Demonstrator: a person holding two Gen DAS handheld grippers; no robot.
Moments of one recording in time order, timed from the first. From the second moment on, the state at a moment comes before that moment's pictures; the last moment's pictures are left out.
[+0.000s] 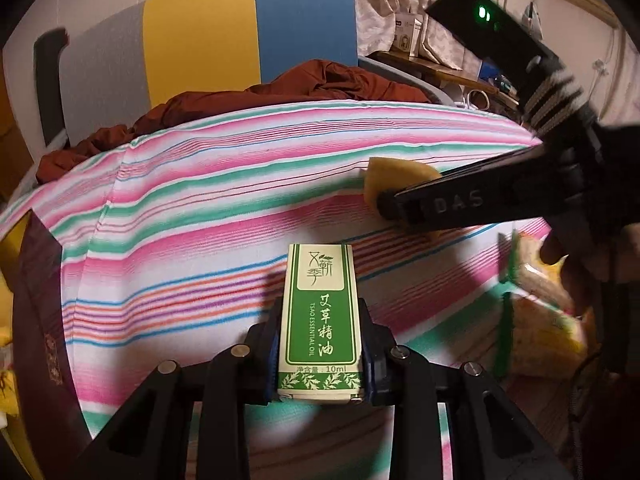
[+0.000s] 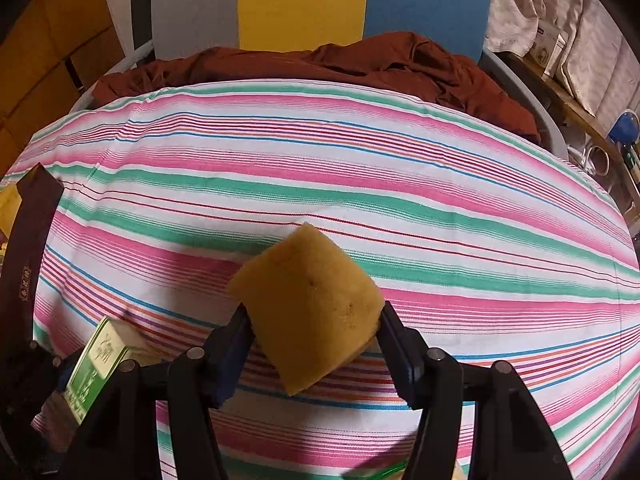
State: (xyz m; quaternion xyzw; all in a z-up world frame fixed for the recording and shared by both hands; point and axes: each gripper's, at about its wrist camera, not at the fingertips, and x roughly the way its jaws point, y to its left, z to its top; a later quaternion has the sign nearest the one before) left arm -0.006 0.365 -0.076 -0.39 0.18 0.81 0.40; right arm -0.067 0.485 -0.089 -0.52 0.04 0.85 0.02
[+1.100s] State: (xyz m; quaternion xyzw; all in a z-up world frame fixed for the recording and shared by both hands) left arm 0.012 0.182 0.048 -0.33 0.10 0.89 0.31; right arm -0.038 0.403 -0.065 -0.51 0.05 0.86 -0.01
